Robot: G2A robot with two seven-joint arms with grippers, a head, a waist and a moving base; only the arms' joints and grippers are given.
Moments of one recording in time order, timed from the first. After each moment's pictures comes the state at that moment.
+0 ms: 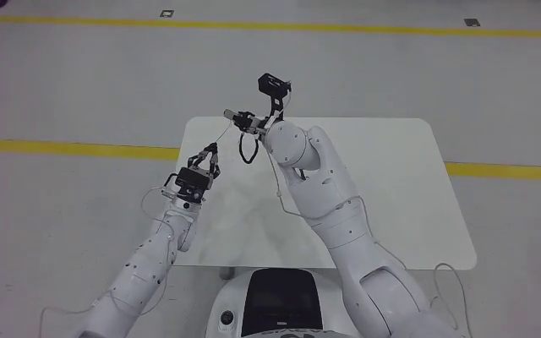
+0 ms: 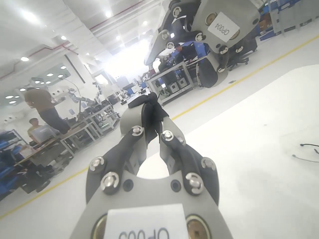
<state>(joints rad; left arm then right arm) 1.30 -1.13 -1.08 -1.25 1.50 0.17 0.77 -0.90 -1.82 1.19 -1.21 -0.89 0.34 0.69</state>
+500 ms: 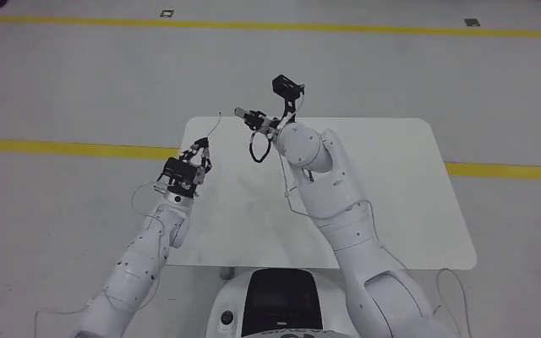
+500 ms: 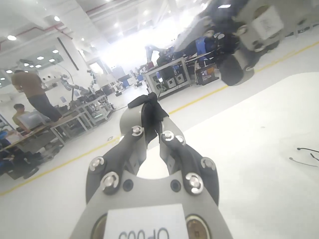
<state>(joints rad) 1.30 -1.12 -1.14 -1.24 1.41 0.06 0.70 -0.95 -1.80 1.28 -1.25 -0.84 0.29 0.69</state>
